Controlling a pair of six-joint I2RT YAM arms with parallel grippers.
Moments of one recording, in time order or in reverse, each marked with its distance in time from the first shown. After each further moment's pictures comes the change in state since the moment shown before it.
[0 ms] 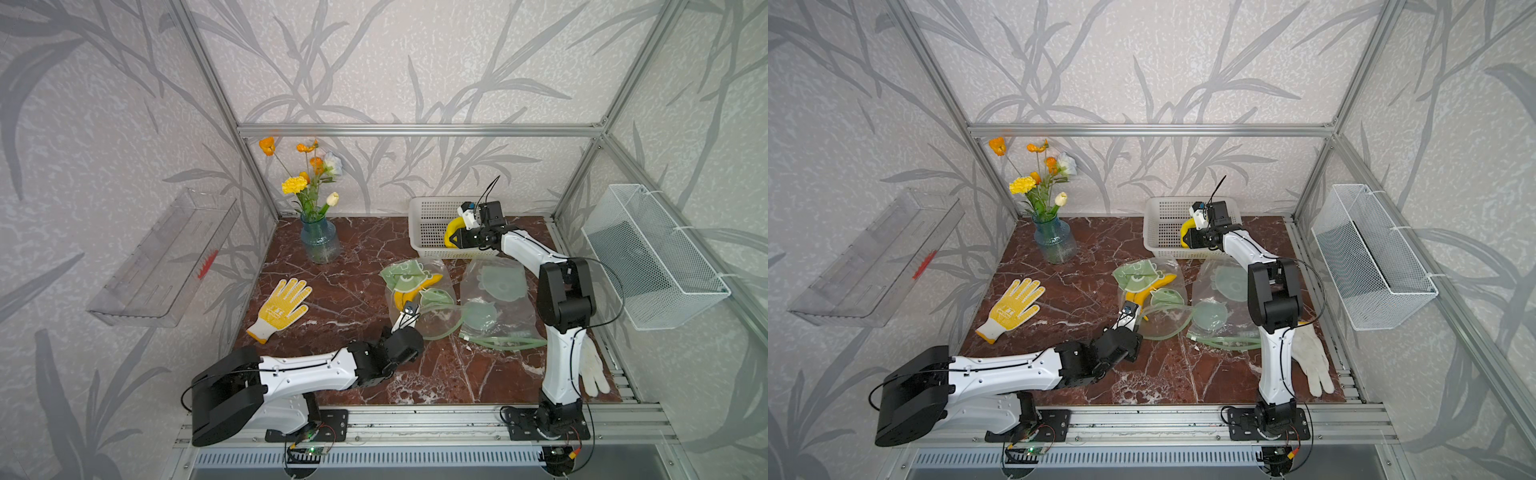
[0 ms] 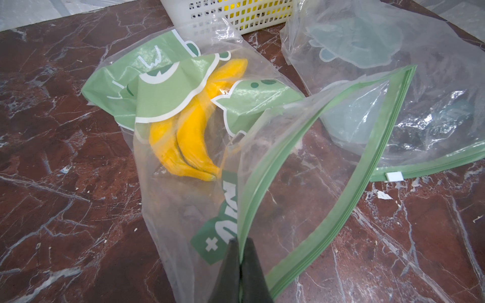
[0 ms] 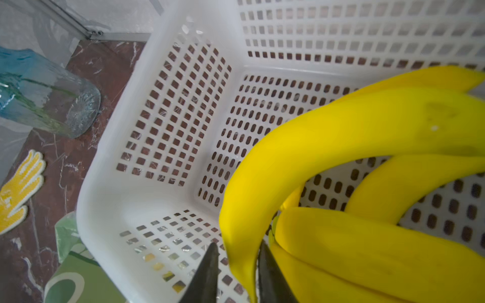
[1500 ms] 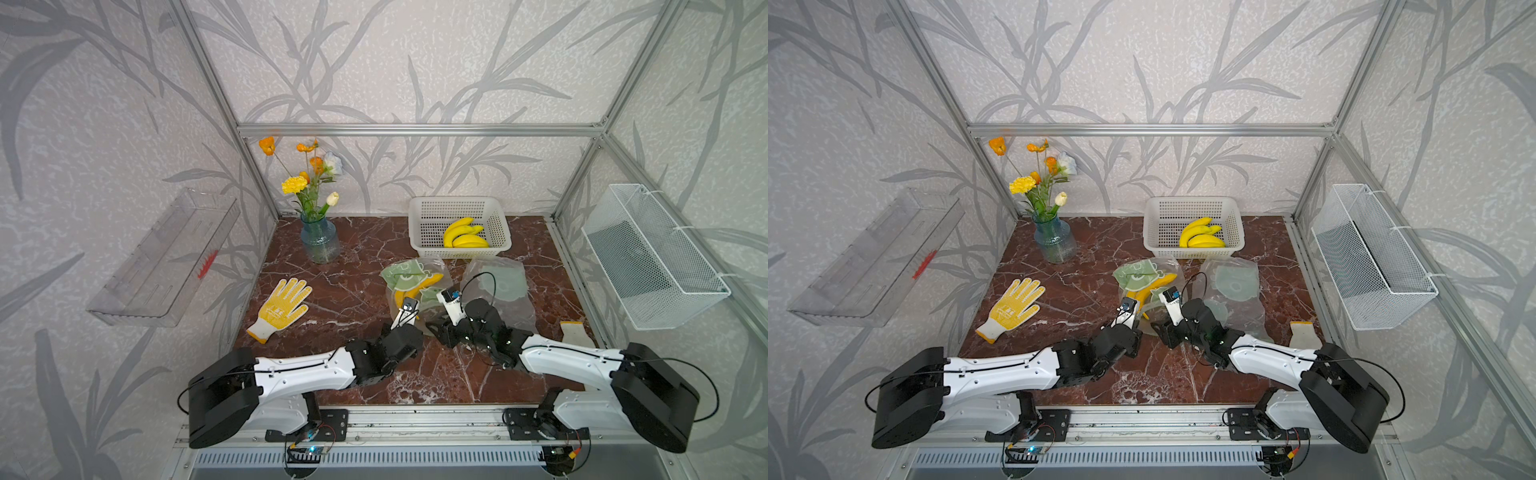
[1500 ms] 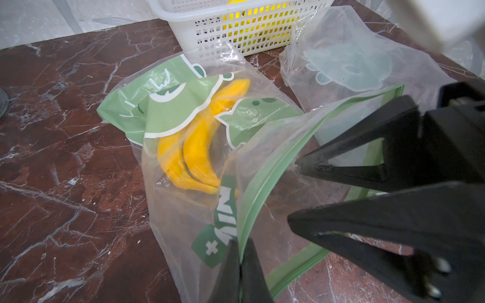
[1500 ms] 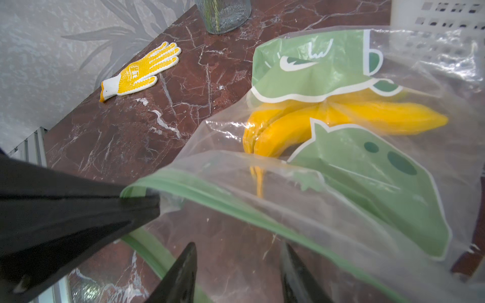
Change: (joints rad) left arm 0.000 -0.021 0.009 0.033 -0.016 0.008; right arm 0.587 -0.790 -1.178 0.675 0.287 0.168
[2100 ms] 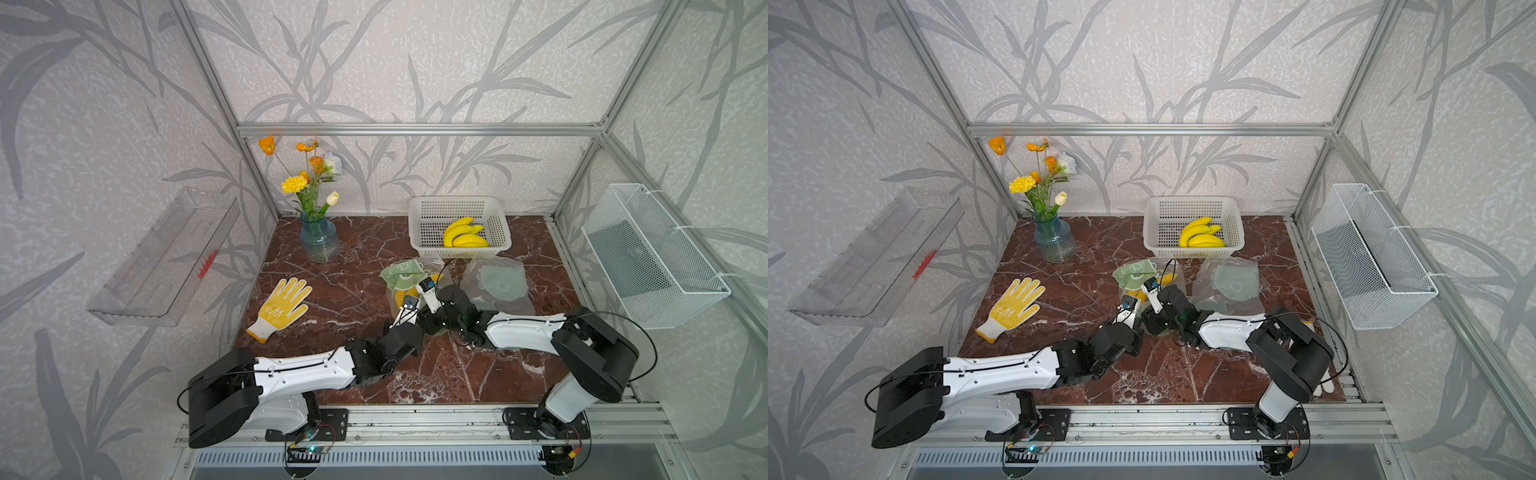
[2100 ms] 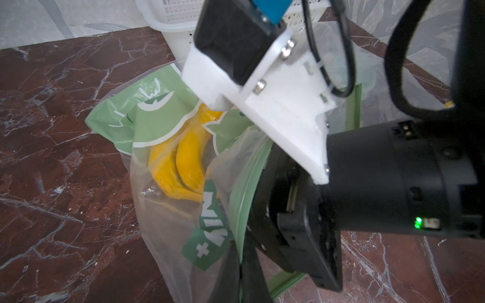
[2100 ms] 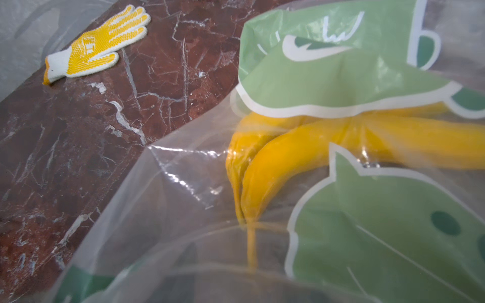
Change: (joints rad) left arm 0.001 -0.003 -0.007 0.043 0.019 0.003; right arm 0.003 0.316 0.228 -0.051 0.027 -0.055
